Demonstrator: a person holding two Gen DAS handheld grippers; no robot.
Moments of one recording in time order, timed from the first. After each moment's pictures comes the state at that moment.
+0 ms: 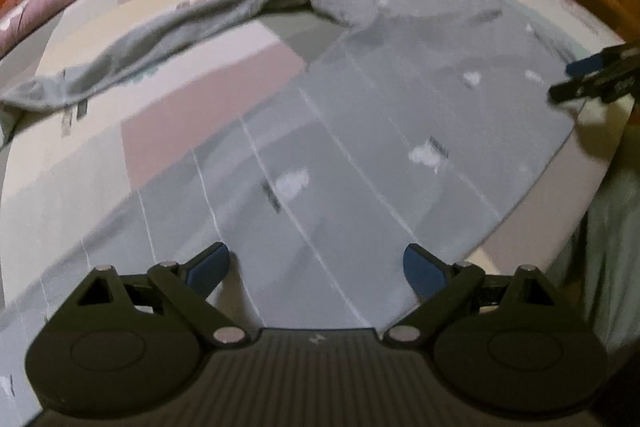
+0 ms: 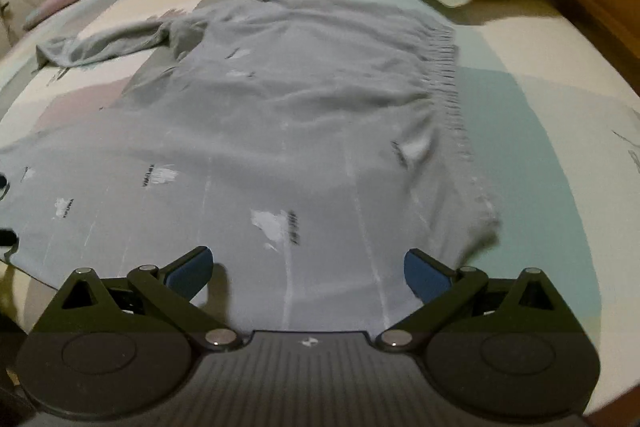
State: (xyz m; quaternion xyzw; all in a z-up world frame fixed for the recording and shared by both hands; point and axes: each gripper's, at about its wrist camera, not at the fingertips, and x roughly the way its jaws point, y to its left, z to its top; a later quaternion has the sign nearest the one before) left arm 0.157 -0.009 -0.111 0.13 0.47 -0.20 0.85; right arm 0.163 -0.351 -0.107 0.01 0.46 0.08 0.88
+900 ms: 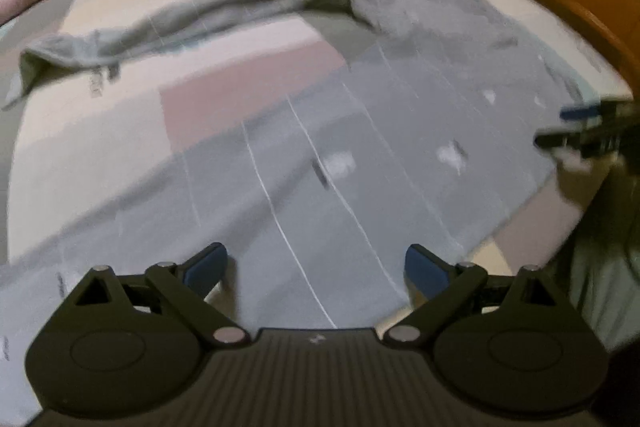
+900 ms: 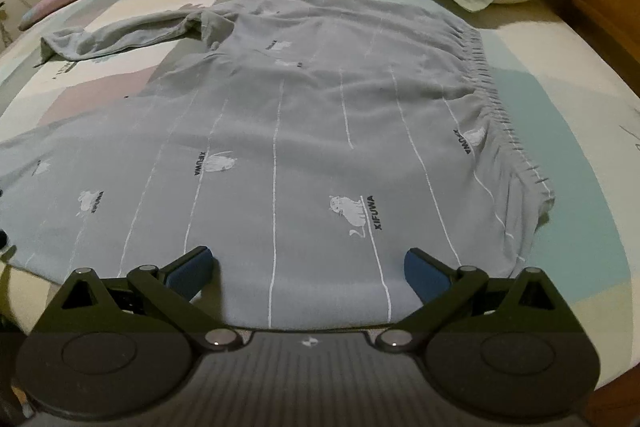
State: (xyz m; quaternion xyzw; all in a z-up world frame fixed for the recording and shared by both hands) left arm 0.160 0.035 -0.098 0.07 0.47 -0.19 0.86; right arm 0.154 -0.294 -0.114 0.00 0.46 0.06 0.89
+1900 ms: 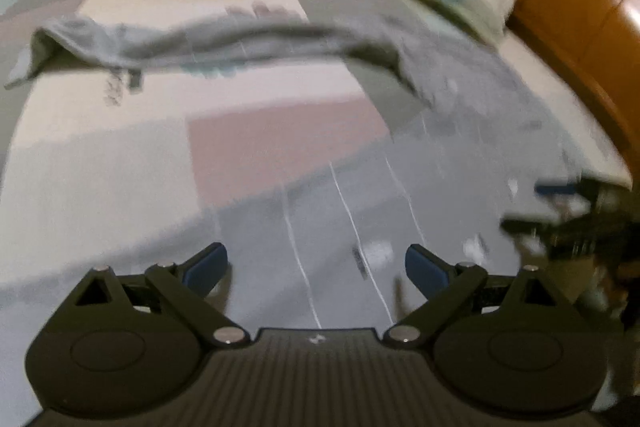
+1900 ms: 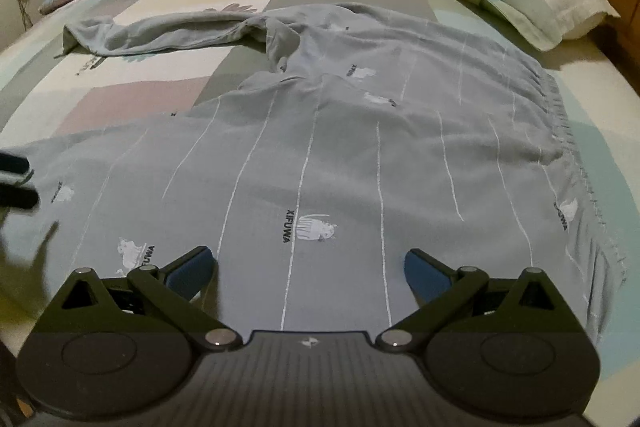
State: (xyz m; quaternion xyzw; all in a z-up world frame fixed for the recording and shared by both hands) left arm 0.211 0.065 -0.093 -0.03 0.46 -0.18 0.87; right arm 0.189 -0.237 -0.115 -0.02 0.45 0.10 0.89
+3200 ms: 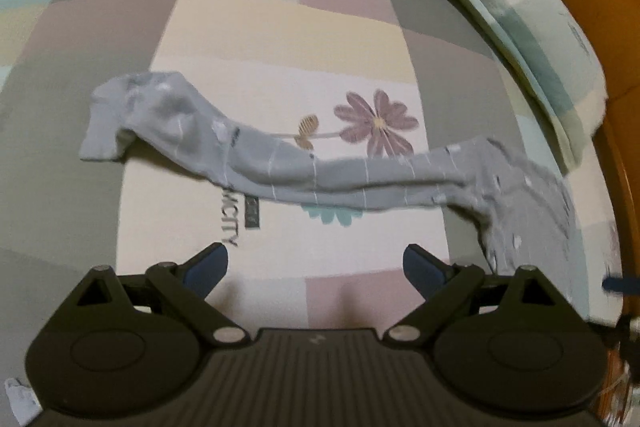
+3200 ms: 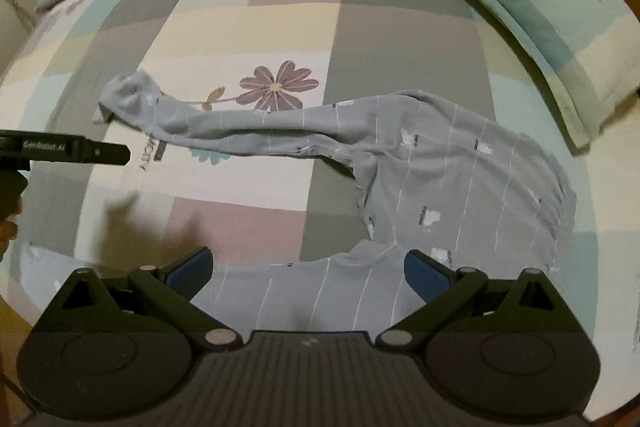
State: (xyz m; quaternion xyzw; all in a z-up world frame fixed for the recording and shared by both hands) left arm 0.386 0.147 0.002 -0.12 0.57 -0.07 0.81; right arm 0.321 -0.163 0.056 0.01 0.57 0.12 0.81
